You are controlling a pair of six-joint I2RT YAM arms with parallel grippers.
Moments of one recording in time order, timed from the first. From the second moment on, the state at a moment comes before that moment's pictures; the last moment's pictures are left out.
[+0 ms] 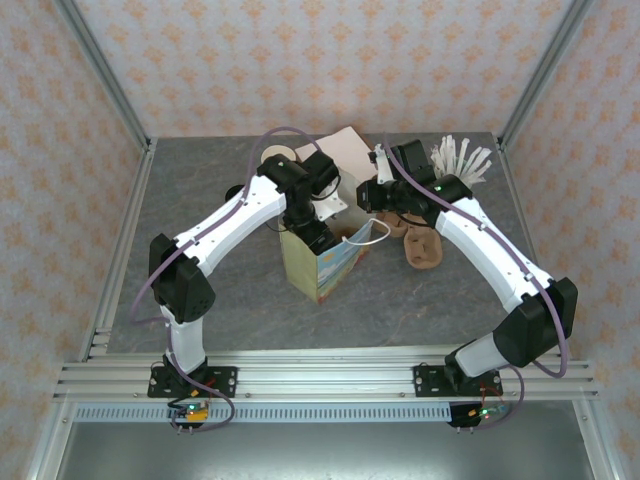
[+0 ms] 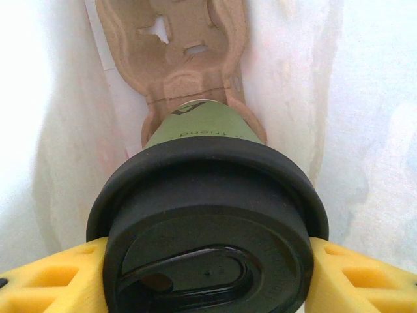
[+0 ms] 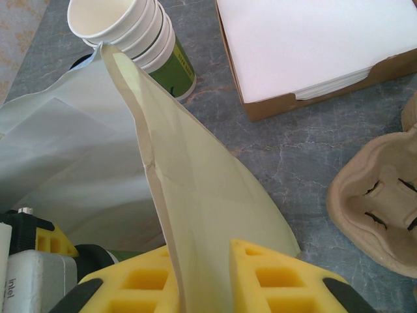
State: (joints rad) left arm -0.65 1.89 1.90 -1.42 0.19 0.12; right arm 0.48 1.47 1.43 -0.76 -0.17 0.31
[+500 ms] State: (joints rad) left arm -0.65 1.89 1.90 -1.42 0.19 0.12; right arm 0.48 1.47 1.43 -0.76 -0.17 0.31
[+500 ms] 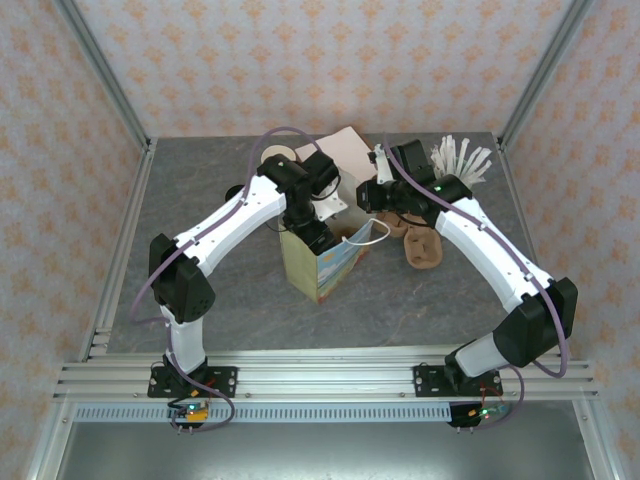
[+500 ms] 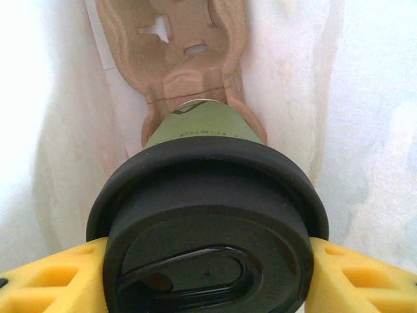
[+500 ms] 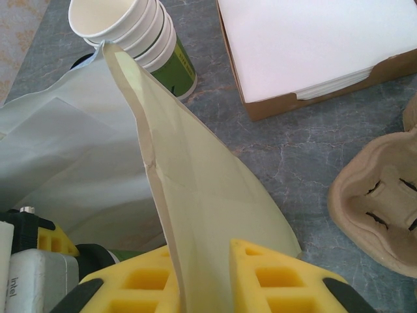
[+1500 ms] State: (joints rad) left arm -0.65 1.89 1.90 -1.42 0.18 0.12; right arm 0.49 1.47 1.43 -0.76 -0.17 0.31
